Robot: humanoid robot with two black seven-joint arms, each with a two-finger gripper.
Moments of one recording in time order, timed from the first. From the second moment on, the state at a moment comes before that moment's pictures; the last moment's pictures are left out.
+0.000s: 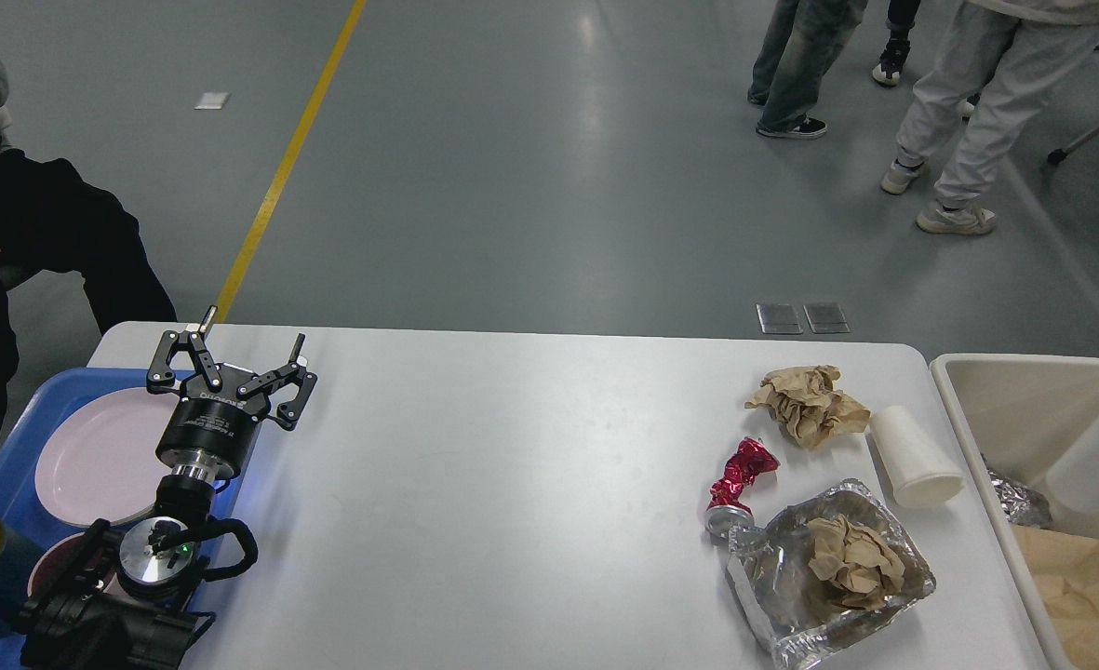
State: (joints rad) left arm -0.36 0.08 -1.46 -0.68 0.07 -0.60 -0.06; right arm 1.81 -0.89 -1.32 1.11 0.12 0.57 -0.39
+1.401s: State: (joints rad) left arm -0.36 0.08 -1.46 -0.68 0.07 -0.60 -0.06; right arm 0.55 -0.39 -0.68 0.07 0.12 0.04 -0.38
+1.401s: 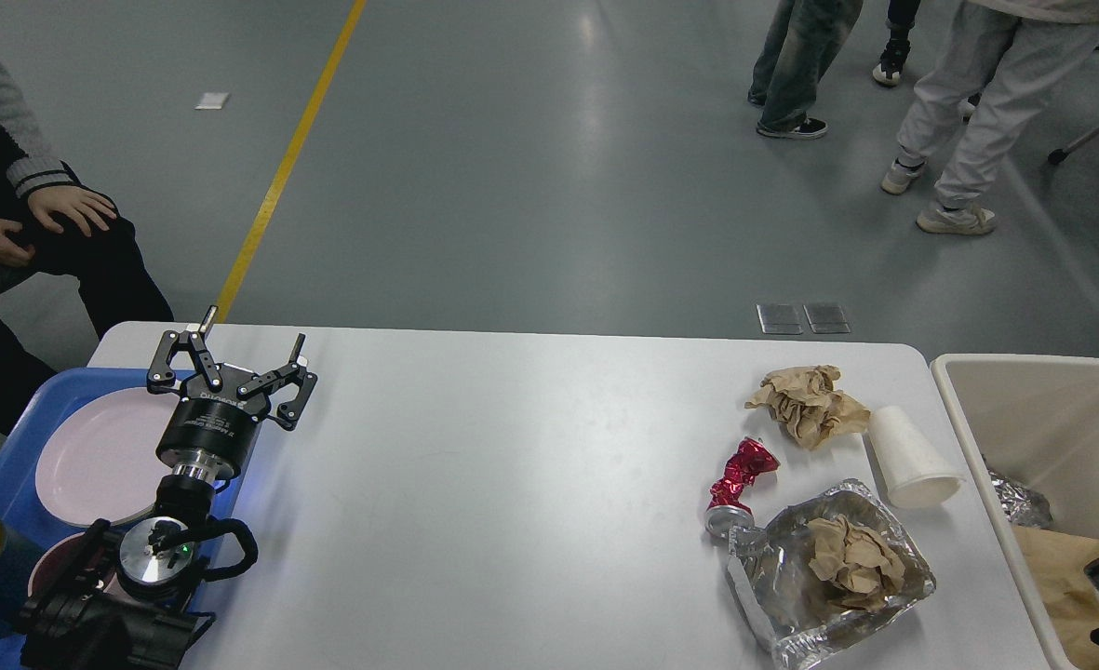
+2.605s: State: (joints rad) left arm -0.36 0.08 -1.46 -0.68 0.07 -0.60 -0.06; right arm 1.79 -0.45 -1.33 1.04 0.02 0.55 -0.41
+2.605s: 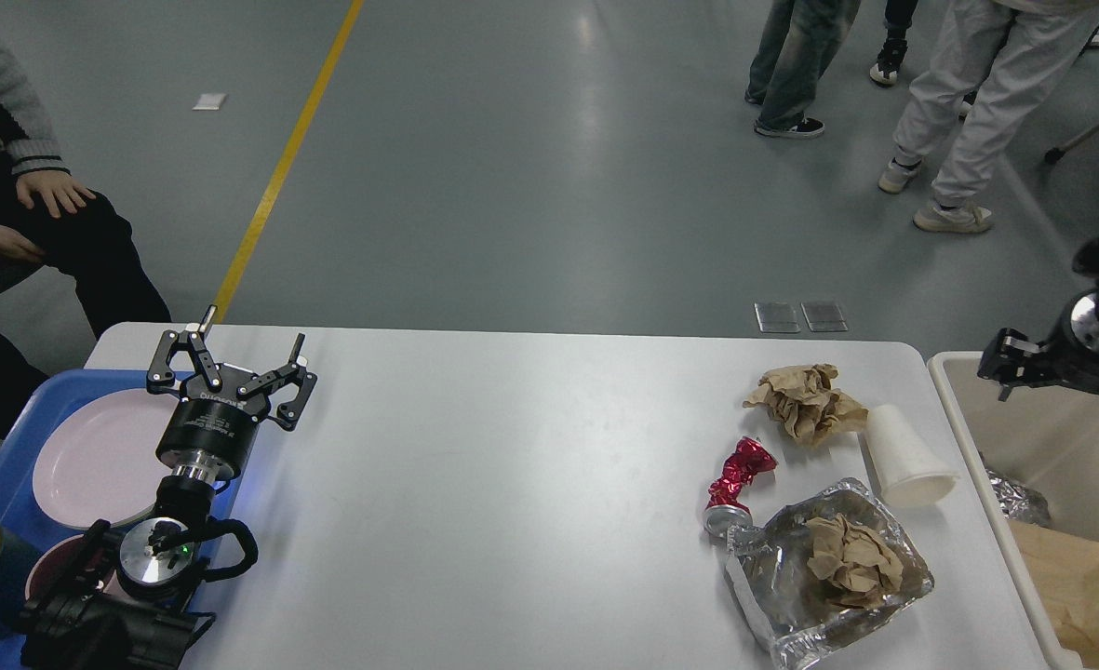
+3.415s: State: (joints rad) left arm -0.36 0.08 -1.46 -0.68 0.07 -0.60 -0.06; right arm 2.28 -0.26 -1.25 1.61 0.13 0.57 -0.38
